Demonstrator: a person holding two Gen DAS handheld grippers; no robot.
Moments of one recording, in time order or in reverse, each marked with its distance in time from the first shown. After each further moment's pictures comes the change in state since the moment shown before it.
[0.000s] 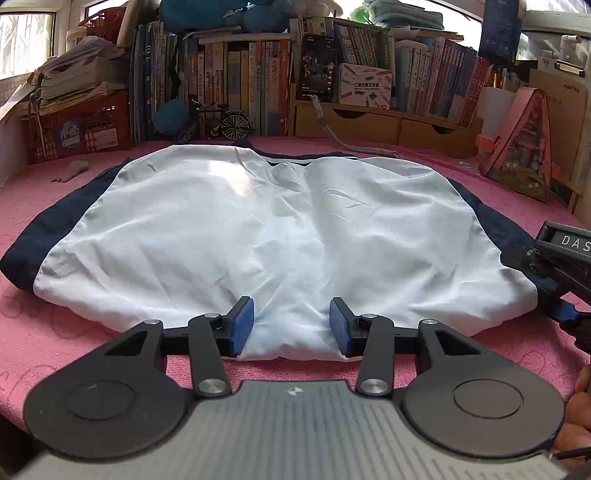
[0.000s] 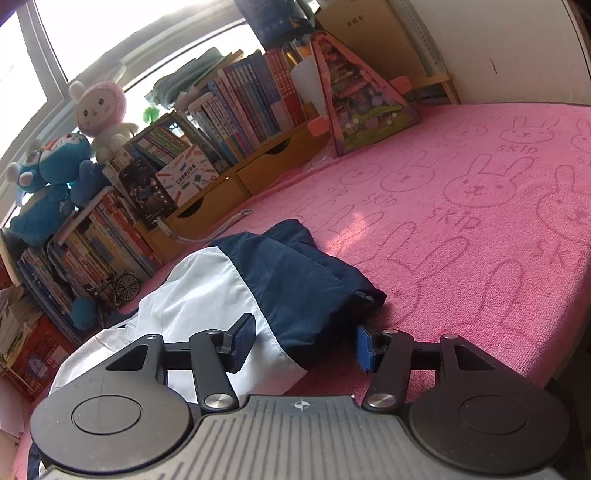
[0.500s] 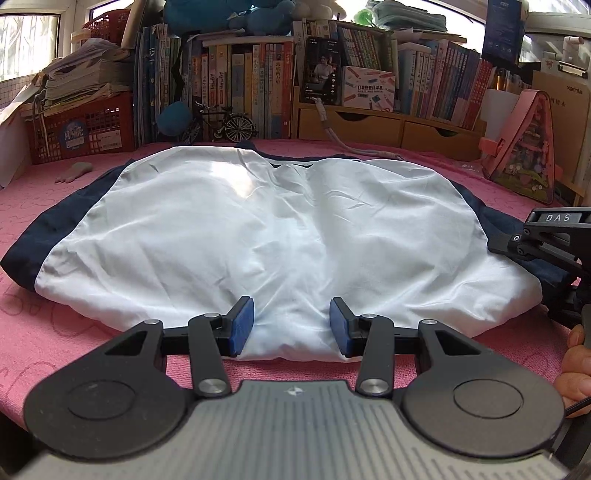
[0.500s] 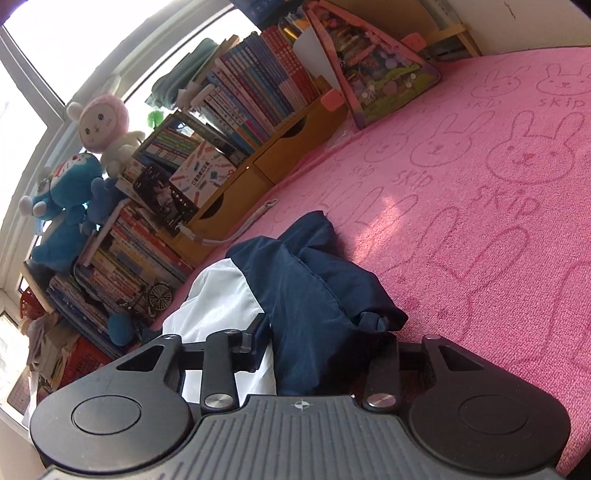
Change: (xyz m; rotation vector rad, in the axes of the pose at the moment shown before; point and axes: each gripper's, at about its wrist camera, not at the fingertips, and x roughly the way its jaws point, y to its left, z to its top) left arm 0.001 -0.002 -0.002 -0.005 -0.011 0.014; right arm 0.039 -0.013 0.024 0.108 0.083 0.119
